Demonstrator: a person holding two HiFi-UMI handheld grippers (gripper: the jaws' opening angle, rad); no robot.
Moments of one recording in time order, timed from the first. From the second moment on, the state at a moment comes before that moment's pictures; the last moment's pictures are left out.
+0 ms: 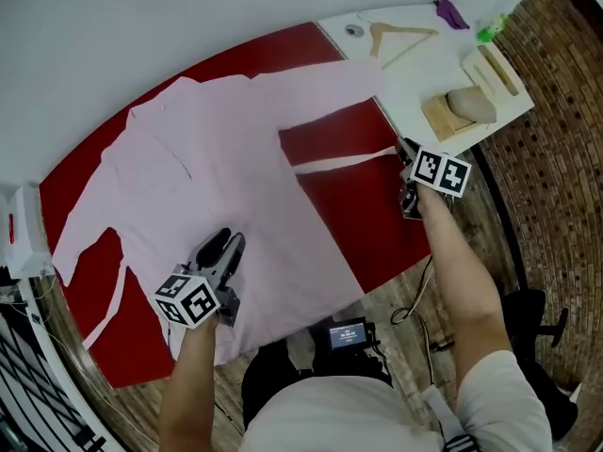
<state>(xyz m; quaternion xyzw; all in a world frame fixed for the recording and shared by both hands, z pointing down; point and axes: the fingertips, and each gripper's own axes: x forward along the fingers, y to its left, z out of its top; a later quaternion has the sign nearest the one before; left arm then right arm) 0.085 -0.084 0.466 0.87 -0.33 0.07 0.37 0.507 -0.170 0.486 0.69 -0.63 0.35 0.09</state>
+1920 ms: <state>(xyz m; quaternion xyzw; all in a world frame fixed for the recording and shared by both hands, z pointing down) 0.122 -0.182 0.451 0.85 -0.32 0.01 0.43 0.385 -0.367 0.470 0.56 -0.78 0.13 0.26</state>
